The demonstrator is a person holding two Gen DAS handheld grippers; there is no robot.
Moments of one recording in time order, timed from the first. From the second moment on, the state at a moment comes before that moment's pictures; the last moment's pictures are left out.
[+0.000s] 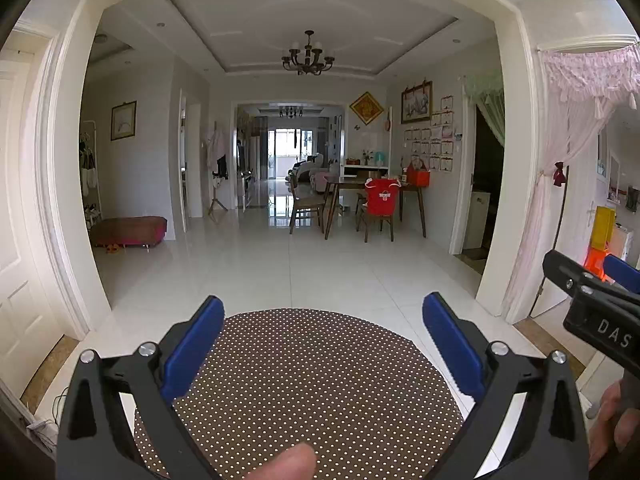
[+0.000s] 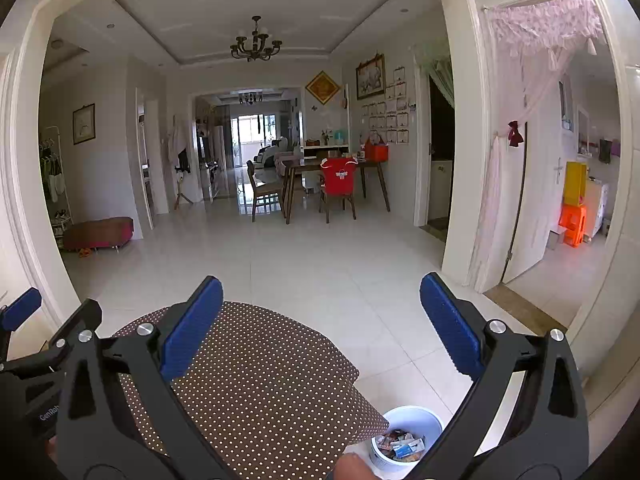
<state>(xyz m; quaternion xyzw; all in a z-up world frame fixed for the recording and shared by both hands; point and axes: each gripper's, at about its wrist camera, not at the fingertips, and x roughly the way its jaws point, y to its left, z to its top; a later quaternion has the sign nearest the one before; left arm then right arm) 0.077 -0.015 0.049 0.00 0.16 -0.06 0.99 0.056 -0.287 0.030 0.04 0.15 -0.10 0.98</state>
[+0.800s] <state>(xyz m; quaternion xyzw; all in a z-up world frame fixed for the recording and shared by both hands) 0.079 -0.019 0.047 -0.01 0.16 -0.06 0.99 0.060 -0.300 0.032 0.04 0.15 -0.10 0.98</state>
